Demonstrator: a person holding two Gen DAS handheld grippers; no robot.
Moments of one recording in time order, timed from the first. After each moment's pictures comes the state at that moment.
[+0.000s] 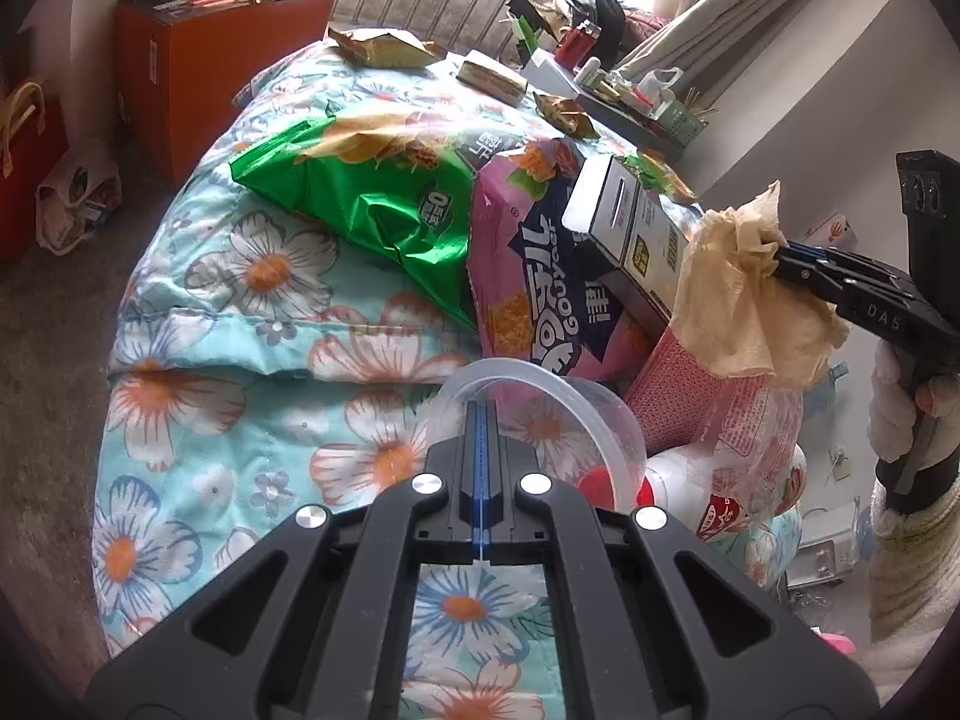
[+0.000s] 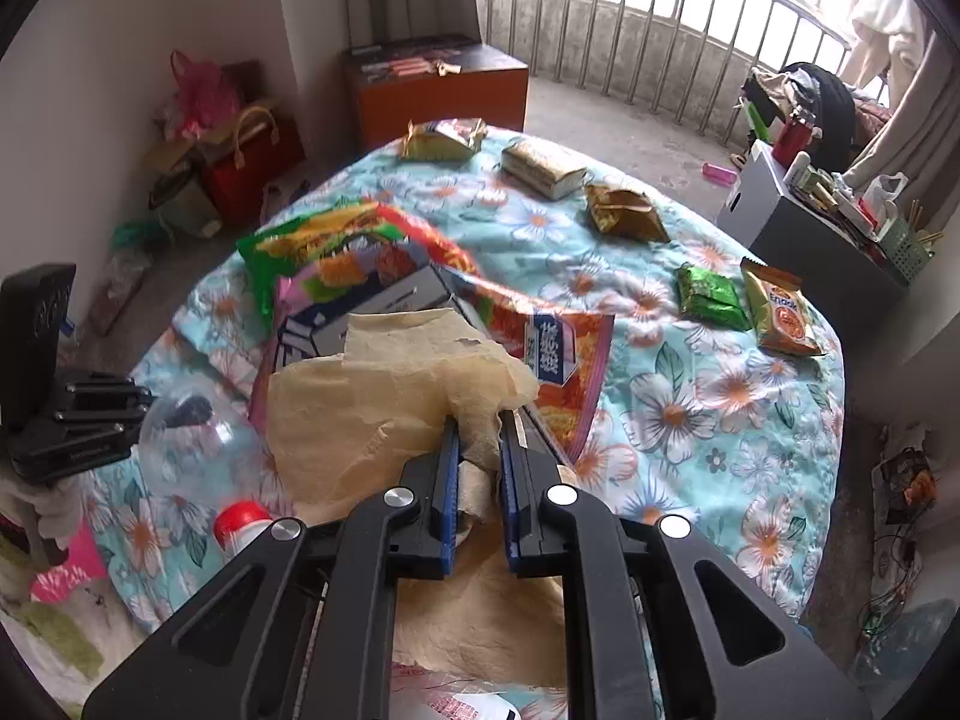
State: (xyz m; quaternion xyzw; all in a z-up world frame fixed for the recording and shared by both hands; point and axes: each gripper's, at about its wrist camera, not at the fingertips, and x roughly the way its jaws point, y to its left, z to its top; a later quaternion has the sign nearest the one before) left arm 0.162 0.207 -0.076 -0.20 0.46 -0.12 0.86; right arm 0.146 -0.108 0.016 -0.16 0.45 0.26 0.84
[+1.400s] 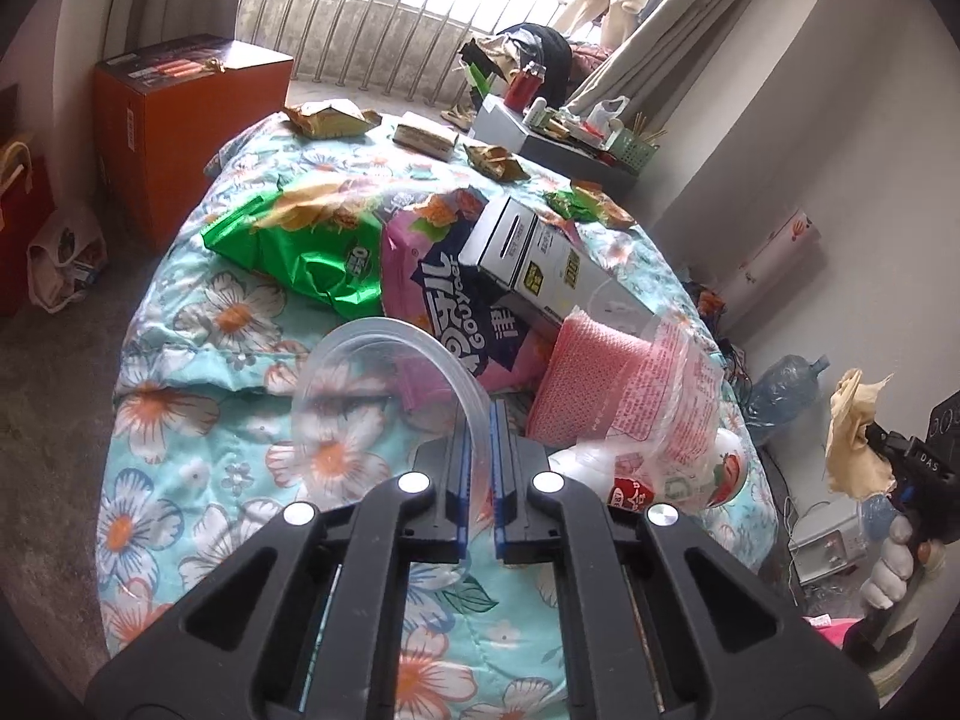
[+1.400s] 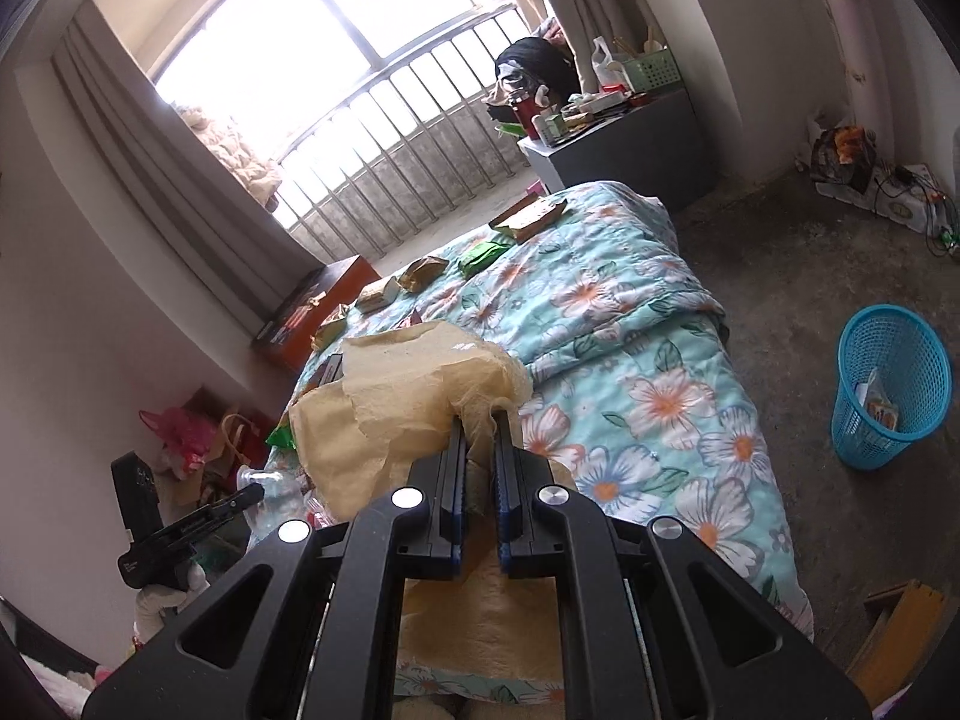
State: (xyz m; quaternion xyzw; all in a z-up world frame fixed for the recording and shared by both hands) left arm 0.118 0.184 -0.028 -0.17 0.40 -0.15 0.89; right arm -0.046 -0.331 0.010 0.24 0.34 0.11 0.90
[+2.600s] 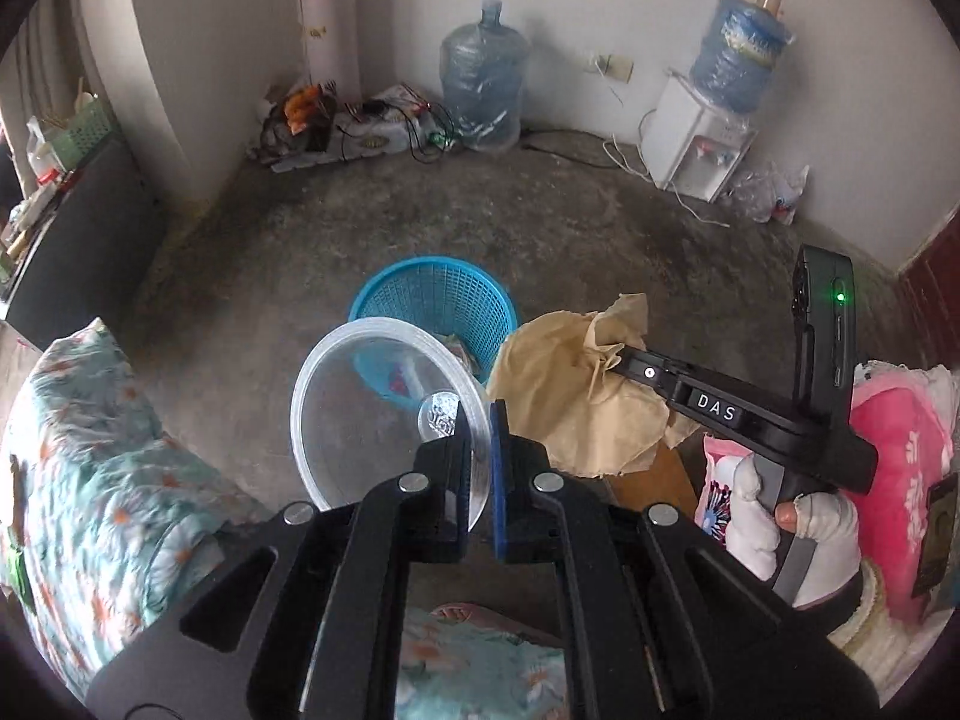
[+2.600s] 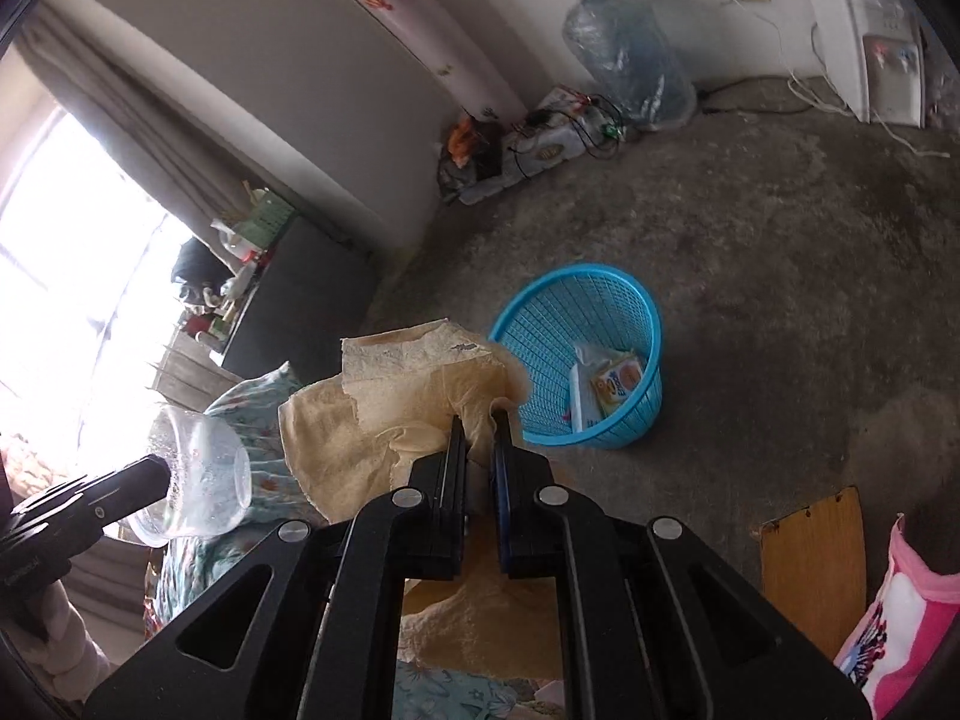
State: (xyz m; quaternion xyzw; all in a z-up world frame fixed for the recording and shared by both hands) left arm 0.182 -0.437 -0.027 0.26 0.44 -0.53 0.67; right arm -0.097 -0.650 -0.138 0.46 0.27 -0.24 0.81
